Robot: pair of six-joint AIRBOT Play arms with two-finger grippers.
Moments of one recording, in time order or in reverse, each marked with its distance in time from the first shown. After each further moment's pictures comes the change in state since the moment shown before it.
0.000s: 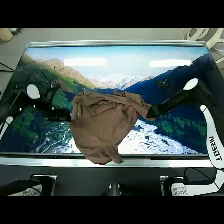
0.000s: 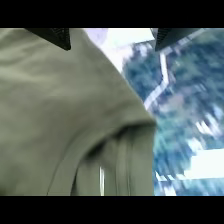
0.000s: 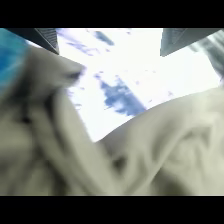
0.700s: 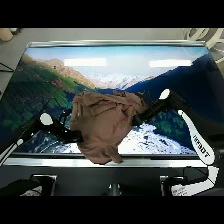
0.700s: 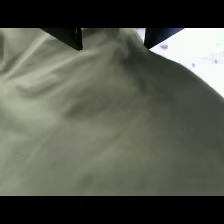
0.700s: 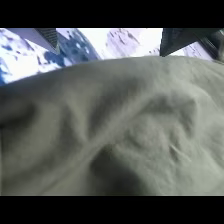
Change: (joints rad) left arm -0.114 0.073 -0.384 -0.274 0.276 -0.018; right arm 0.182 -0.086 -0.080 0.044 -0.159 0.048
